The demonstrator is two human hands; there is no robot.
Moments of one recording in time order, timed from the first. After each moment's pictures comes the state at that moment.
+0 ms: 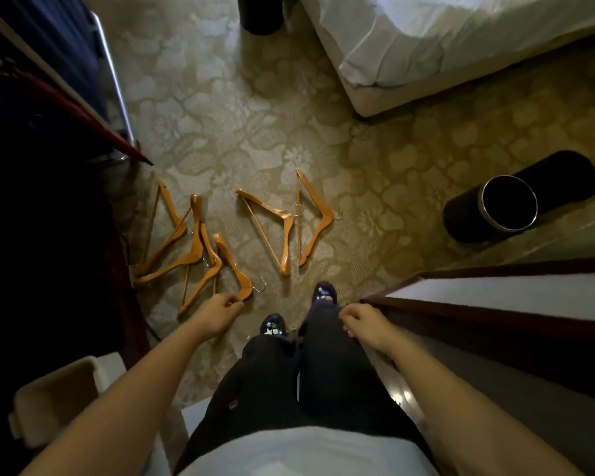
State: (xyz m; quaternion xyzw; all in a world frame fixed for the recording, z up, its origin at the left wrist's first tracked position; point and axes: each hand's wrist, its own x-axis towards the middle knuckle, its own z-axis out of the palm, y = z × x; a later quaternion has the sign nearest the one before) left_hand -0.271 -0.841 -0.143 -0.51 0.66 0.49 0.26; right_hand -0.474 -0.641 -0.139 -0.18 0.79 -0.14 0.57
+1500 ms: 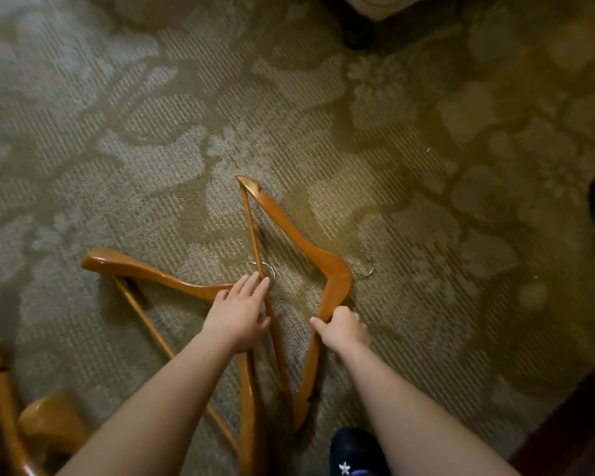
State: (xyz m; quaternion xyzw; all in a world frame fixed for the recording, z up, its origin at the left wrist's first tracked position) left_hand -0.586 -1.011 -0.777 -0.24 0.88 0.21 0.35; right_hand -0.680 -0.864 -0.798 -0.01 0.88 -0.03 0.47
